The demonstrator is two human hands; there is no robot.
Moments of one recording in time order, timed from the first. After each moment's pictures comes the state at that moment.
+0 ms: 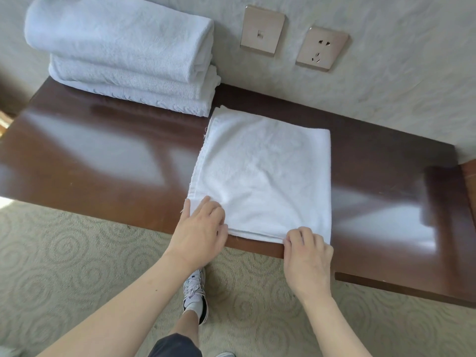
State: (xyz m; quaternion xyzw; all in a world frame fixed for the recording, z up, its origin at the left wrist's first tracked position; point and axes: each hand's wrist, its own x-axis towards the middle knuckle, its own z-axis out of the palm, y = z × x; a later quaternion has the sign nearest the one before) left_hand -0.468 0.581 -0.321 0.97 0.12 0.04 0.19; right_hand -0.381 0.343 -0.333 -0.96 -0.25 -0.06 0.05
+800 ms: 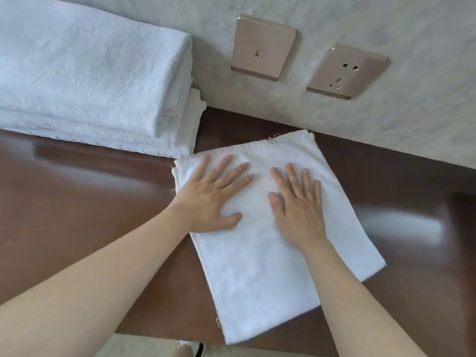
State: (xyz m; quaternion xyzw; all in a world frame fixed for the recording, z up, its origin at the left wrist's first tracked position) left_hand -0.271 0.702 -0.349 0.99 -0.06 -0.10 0.07; right_hand -0.176 0.477 -0.343 -0.95 -0.27 0.14 0.05
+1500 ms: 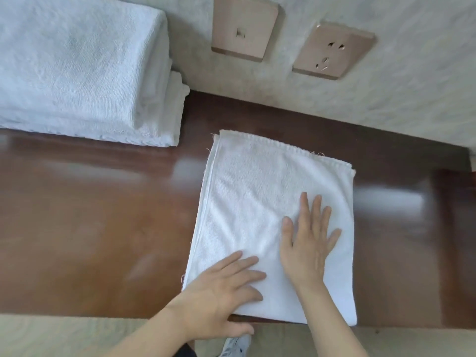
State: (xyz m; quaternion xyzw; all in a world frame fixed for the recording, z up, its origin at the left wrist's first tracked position) left_hand -0.402 0.592 -0.350 0.92 -0.23 -0.06 0.33; right_hand -0.262 0.426 -0.331 -0.98 -0.06 0.13 0.14
